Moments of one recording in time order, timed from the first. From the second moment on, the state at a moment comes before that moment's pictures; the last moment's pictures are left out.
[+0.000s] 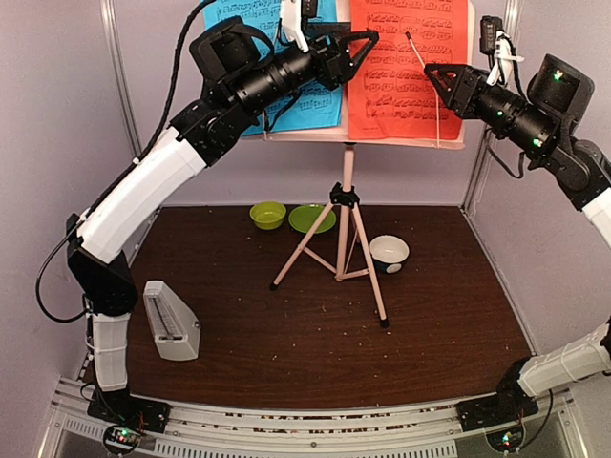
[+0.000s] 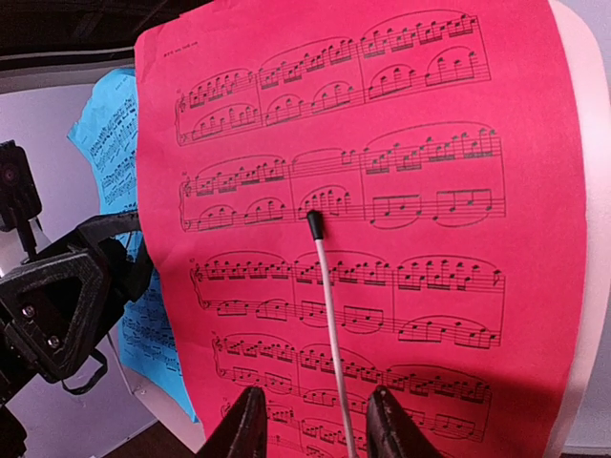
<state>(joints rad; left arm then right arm) -0.94 2.05 2.53 0.00 0.22 0.06 0.65 1.22 1.68 -0.24 0.06 0.13</state>
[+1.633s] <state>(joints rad) -0.91 1.23 1.60 -0.37 -0.29 -0.20 0.65 0.79 1.27 -0.42 0.20 0.30</state>
